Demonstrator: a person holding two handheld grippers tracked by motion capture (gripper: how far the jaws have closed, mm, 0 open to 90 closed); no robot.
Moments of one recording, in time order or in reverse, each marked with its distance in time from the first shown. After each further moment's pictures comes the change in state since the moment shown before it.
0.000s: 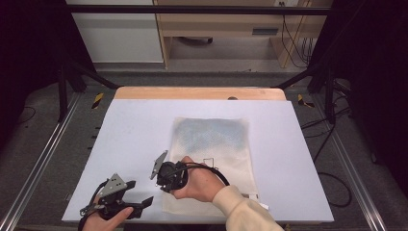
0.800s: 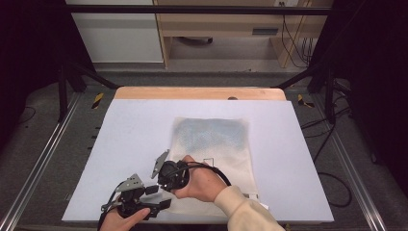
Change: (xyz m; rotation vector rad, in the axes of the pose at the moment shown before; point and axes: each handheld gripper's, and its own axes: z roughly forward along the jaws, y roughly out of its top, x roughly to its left) left arm -0.017 0.003 0.039 0.007 -0.203 -0.083; right arm 0.001 0.000 -0.006 -0.016 -0.012 0.001
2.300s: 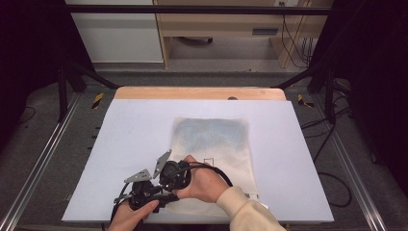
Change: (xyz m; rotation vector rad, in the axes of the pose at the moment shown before) left arm 0.010 0.006 0.031 -0.026 -0.160 -0.104; right arm 0.001 -0.003 -0.005 -0.017 -0.006 -0.007
